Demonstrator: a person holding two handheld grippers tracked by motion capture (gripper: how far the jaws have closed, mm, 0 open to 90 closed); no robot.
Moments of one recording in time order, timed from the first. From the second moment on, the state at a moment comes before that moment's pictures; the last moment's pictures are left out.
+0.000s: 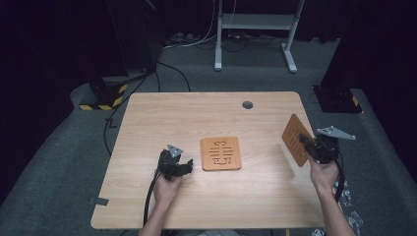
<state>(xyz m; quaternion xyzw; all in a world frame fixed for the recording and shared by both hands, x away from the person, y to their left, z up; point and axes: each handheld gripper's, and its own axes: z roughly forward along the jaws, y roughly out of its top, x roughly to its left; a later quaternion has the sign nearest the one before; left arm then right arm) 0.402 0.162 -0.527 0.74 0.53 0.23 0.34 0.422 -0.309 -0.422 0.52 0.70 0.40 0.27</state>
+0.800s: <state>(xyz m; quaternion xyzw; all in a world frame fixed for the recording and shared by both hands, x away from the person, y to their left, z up) 0.402 0.162 -0.527 0.74 0.53 0.23 0.34 0.428 -0.305 -0.442 0.53 0.71 0.38 0.27</state>
